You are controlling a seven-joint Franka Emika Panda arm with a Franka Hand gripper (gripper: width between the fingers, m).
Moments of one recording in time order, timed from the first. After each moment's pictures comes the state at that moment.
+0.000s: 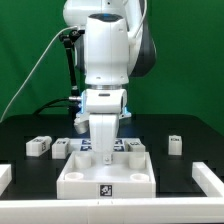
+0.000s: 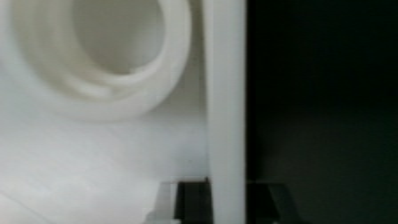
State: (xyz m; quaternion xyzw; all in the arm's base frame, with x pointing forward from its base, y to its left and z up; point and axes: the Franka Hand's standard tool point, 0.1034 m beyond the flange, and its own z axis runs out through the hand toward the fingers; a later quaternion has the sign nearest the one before) arm 0.431 -0.014 0.006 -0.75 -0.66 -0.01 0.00
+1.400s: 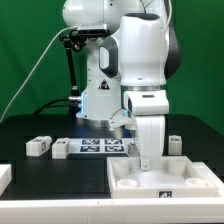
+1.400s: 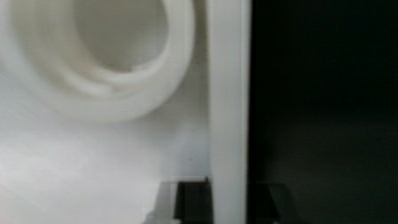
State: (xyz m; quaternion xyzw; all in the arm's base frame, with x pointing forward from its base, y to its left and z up) arm 0.472 0.060 0.006 -0.71 -0.70 -0.03 -0.01
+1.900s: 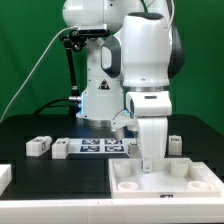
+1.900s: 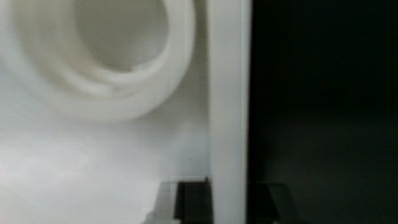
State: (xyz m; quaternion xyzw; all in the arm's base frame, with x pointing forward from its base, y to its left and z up) arm 0.485 0.061 0.007 -0.72 -0.70 -0.02 -0.01
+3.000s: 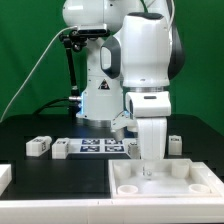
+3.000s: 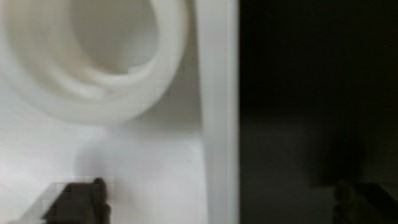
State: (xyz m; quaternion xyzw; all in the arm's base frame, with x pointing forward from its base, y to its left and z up) arm 0.485 0.061 0.006 -0.72 -0.69 -0.03 -0.01
